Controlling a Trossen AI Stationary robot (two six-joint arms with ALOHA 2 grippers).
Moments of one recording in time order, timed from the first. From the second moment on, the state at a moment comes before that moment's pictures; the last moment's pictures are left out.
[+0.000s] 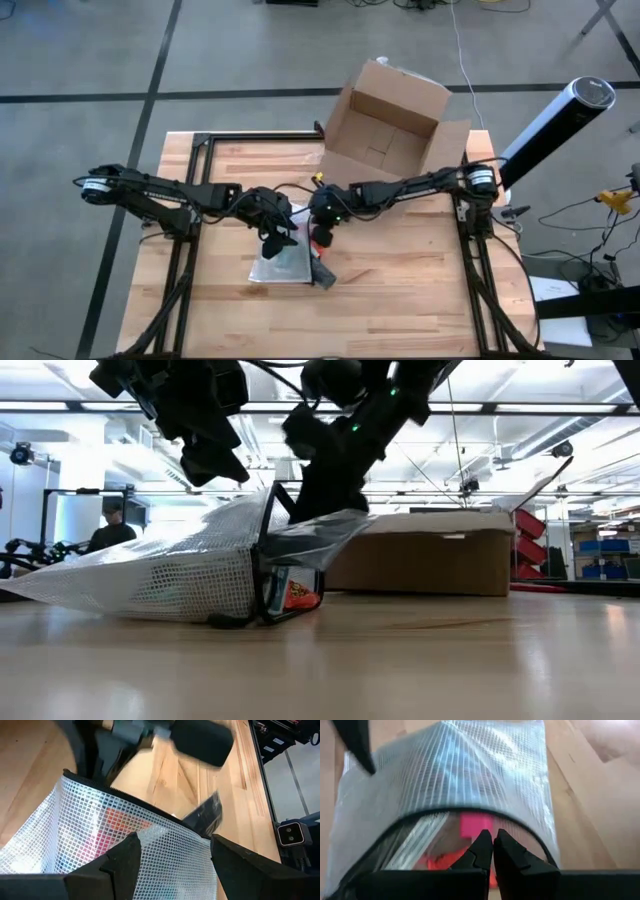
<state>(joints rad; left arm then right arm) -0.05 1.26 0.80 -0.26 0.16 -0.36 -0.03 1.88 1.35 -0.34 -0.02 0.31</state>
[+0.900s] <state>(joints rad) -0.05 1.26 0.80 -0.33 0.19 -0.31 0.31 1.80 1.23 -0.36 -0.13 0.50</state>
